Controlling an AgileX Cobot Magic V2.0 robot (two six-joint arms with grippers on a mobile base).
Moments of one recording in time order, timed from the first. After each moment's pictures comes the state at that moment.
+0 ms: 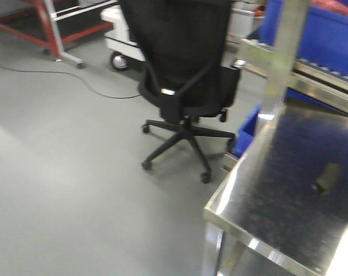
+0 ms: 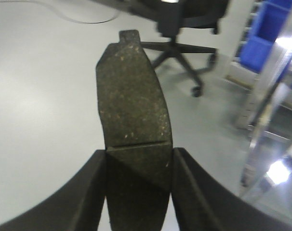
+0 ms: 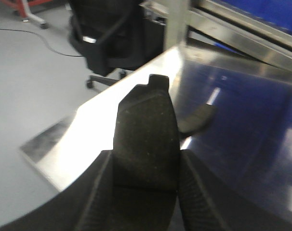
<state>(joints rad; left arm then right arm) -0.09 0.42 -0.40 -0.02 0.61 -0.03 -0.06 0.36 -0.39 0.18 0.51 -0.24</state>
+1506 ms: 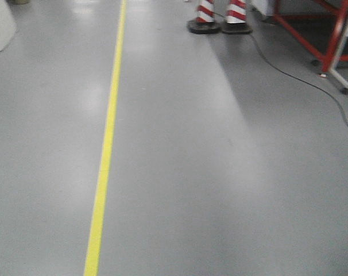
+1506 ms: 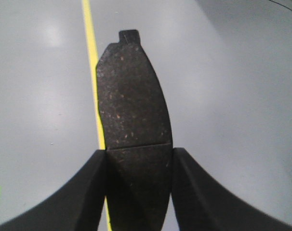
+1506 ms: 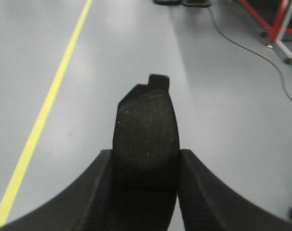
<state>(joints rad) -0.09 0.42 -0.40 -0.02 0.61 -0.03 -0.06 0.36 -0.39 0.18 0.51 -0.24</state>
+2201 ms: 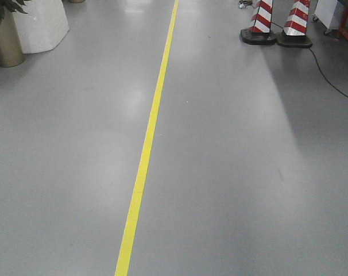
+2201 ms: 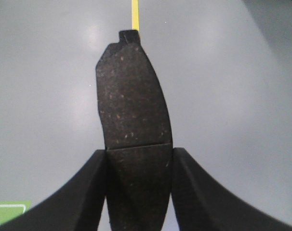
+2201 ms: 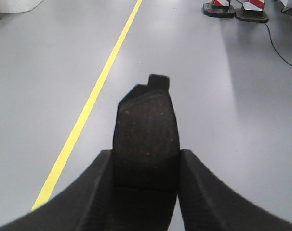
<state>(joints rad) -0.09 0.42 -0.40 -0.02 0.61 -0.03 -0.06 0.36 -0.39 0.18 0.51 -0.24</state>
